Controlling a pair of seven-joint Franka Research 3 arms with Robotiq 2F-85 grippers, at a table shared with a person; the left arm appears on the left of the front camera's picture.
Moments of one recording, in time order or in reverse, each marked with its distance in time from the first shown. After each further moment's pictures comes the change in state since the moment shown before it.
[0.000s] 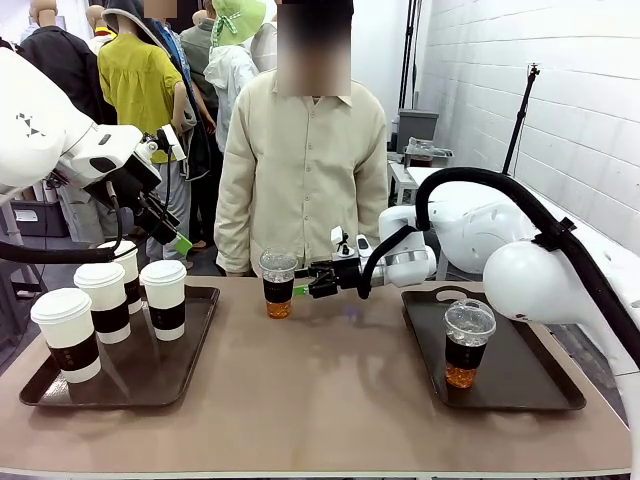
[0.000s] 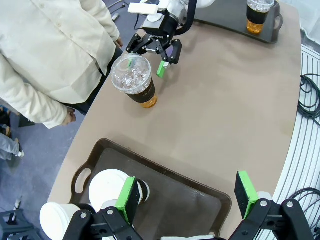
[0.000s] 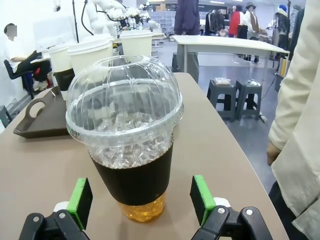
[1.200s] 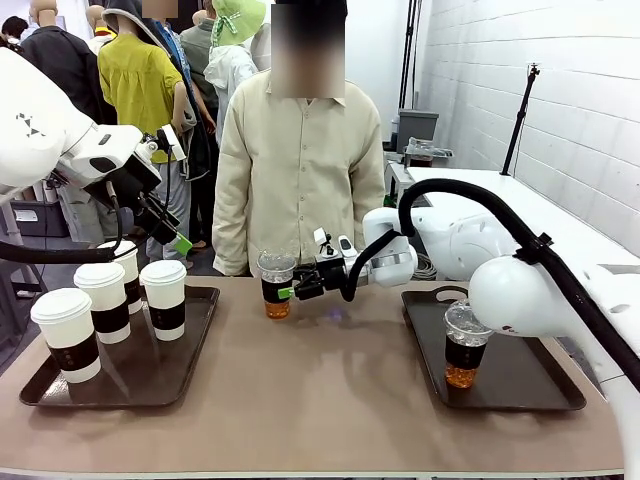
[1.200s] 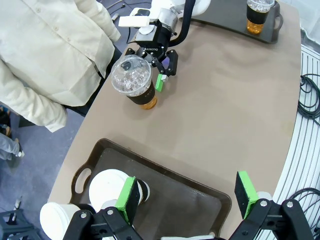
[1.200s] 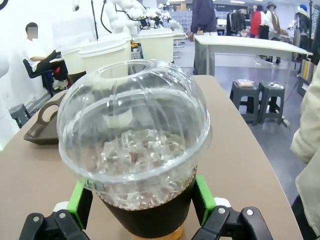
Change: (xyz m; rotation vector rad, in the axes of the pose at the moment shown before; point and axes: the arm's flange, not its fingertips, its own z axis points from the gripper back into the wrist) left arm 0.000 0.000 0.000 0.000 0.000 0.000; right arm 0.005 -0.005 -0.041 0.116 0.004 -0.023
